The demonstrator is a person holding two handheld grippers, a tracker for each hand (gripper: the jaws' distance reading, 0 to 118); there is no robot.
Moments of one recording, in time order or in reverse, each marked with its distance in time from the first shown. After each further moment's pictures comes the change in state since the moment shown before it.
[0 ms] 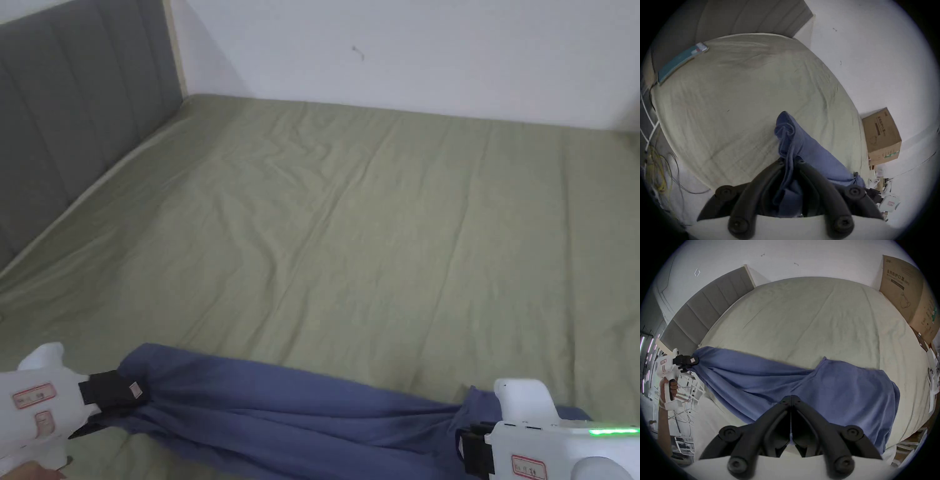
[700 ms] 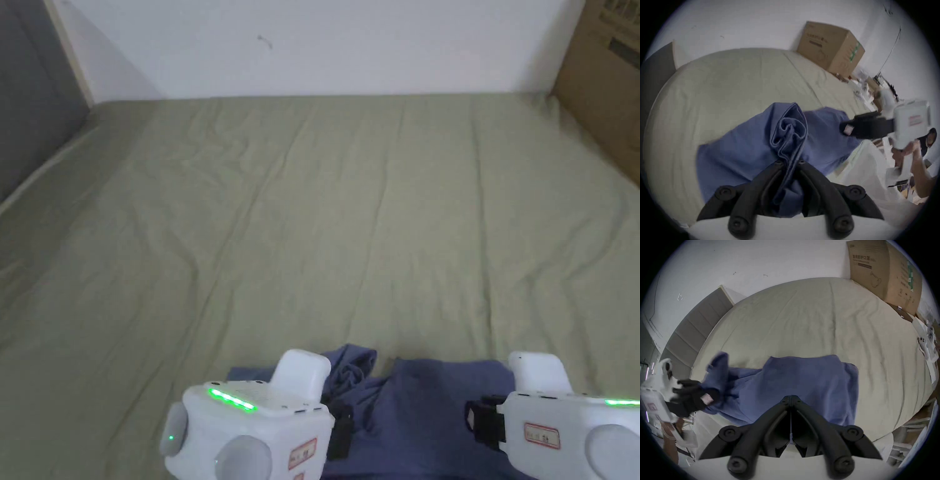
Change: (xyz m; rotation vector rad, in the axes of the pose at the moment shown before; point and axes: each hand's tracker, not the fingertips) left arm 0.266 -0.180 -0.087 -0.262 -0.239 -0.881; right arm 0.089 -0.031 0.037 0.076 -0.059 -0.206
